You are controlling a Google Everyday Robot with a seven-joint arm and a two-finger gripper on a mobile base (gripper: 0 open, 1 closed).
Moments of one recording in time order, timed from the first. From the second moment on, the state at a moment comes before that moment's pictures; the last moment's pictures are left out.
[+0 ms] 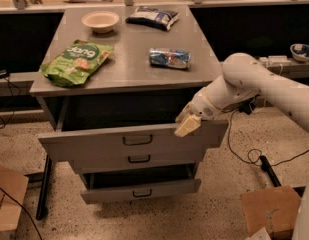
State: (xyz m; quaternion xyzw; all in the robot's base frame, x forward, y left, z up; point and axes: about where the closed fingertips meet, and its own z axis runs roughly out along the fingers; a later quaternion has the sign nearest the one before) arm 0.609 -0.093 0.680 -0.59 0.74 0.23 0.23
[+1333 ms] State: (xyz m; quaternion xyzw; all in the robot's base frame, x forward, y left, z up) arm 0.573 -0.102 0.663 -0.63 0.74 0.20 0.10
